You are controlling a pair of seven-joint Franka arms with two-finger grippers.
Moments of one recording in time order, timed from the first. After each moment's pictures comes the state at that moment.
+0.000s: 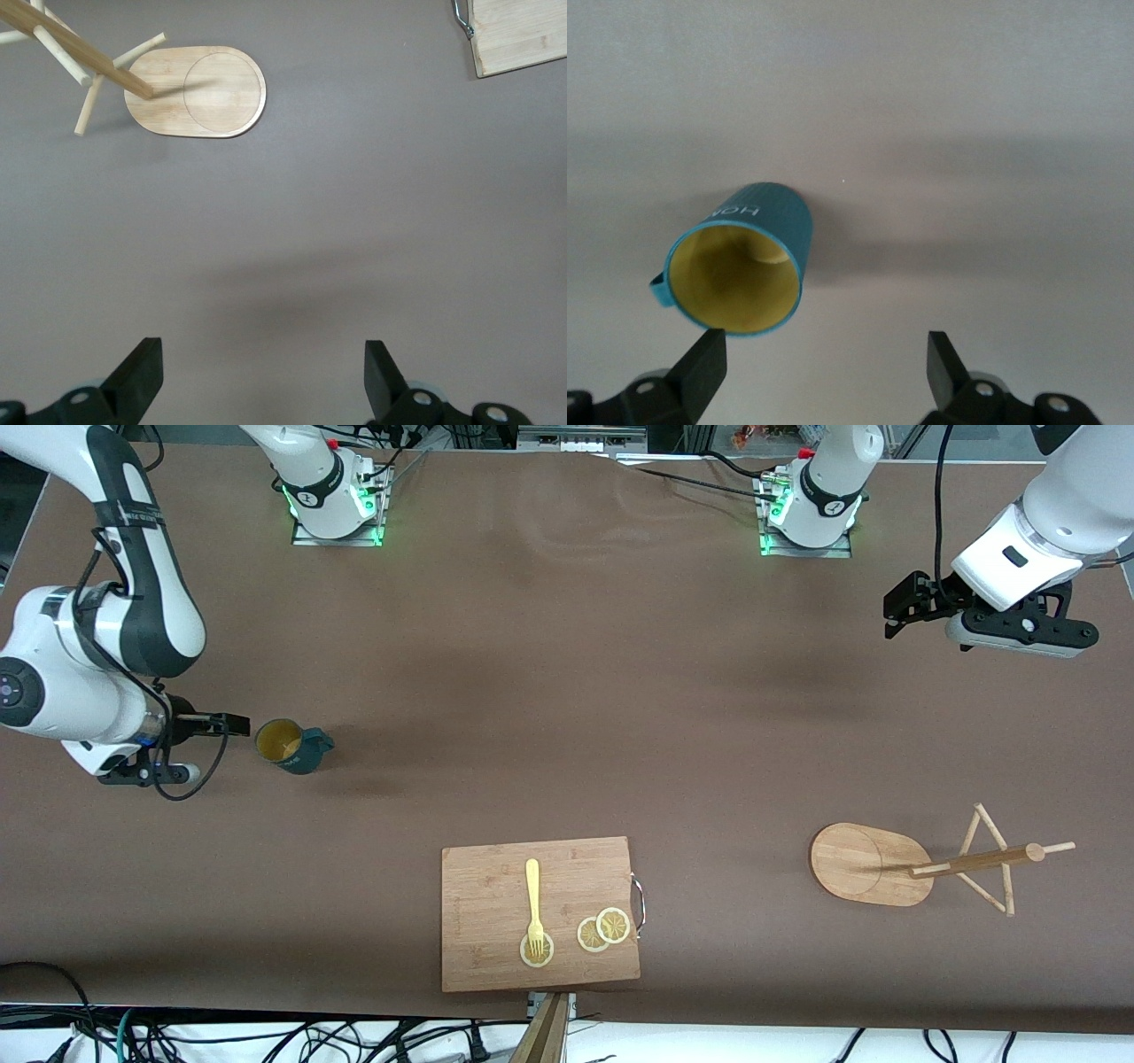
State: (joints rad) left arm 0.02 -0.11 -0.15 -1.82 -0.02 1.70 0.02; right arm -0.14 0.34 0.08 -1.89 -0.07 2.03 -0.04
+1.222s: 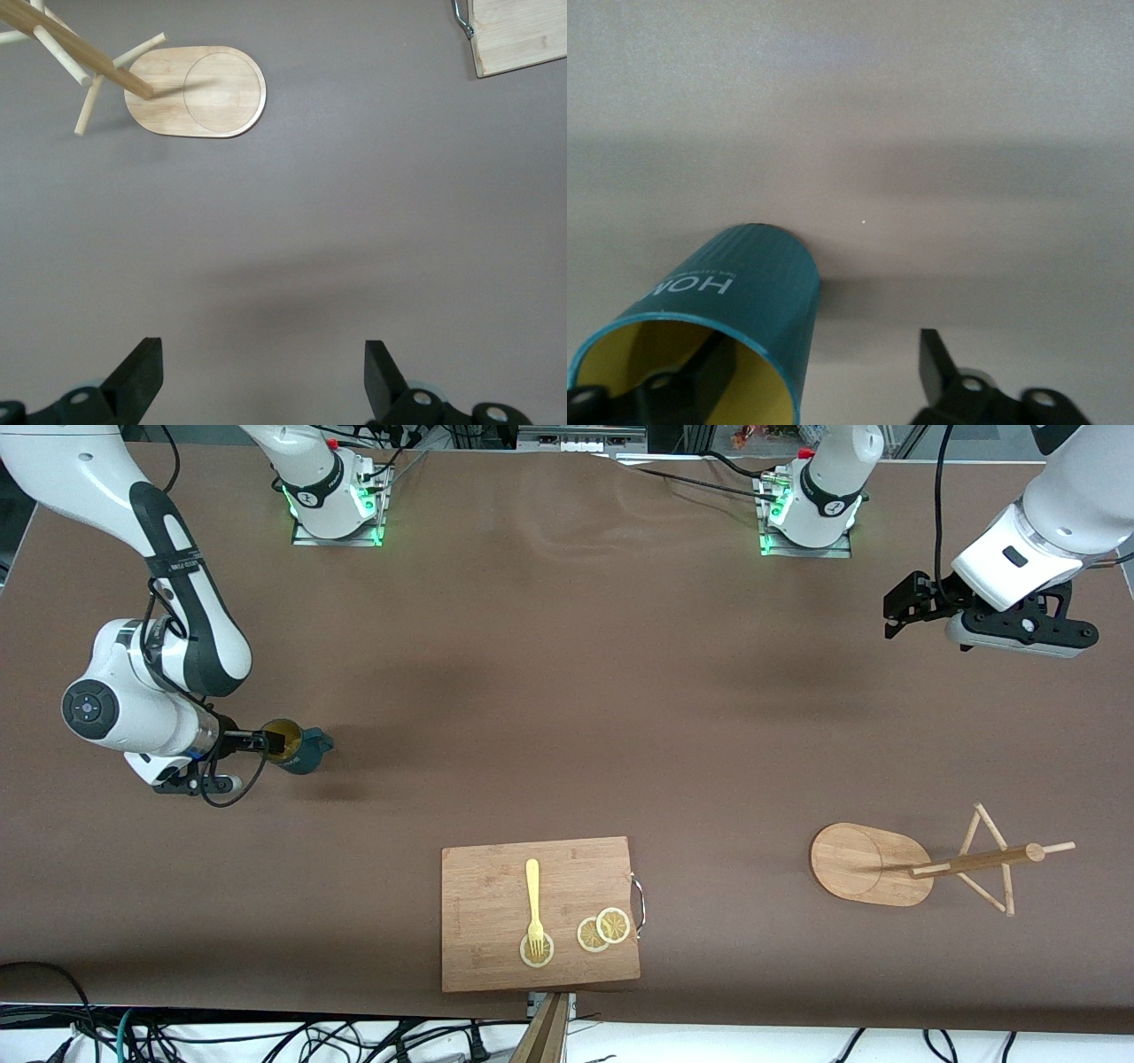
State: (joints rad) left arm 0.02 -0.11 -0.15 -1.82 -0.02 1.70 0.02; right arm -0.14 0.45 0.08 -1.96 -0.05 2.24 -0.04
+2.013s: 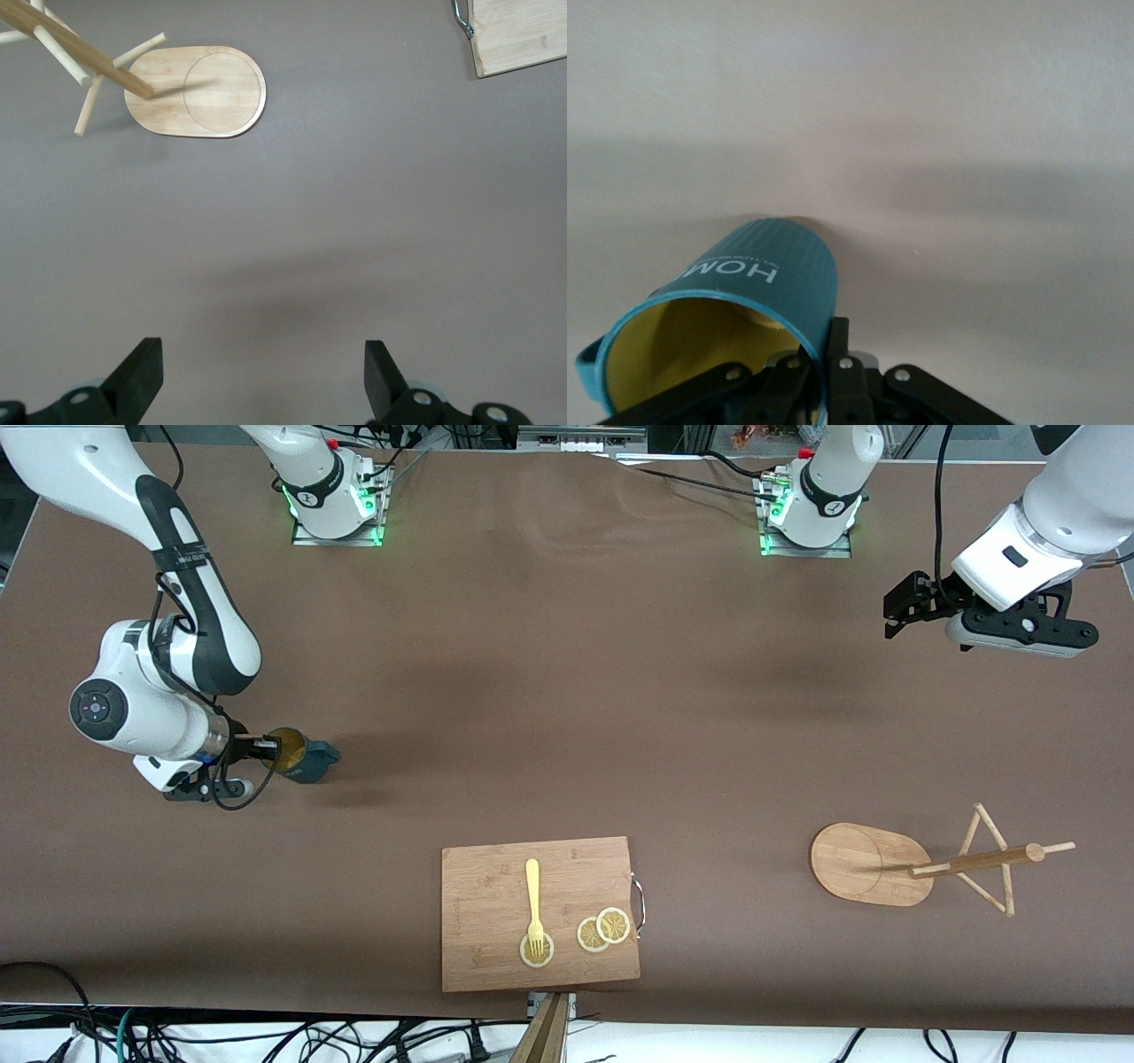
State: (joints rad) left arm 0.02 -0.11 -0.15 -1.82 -0.02 1.70 0.02; right arm -0.13 0.44 0.15 -1.91 -0.05 2.23 -0.04
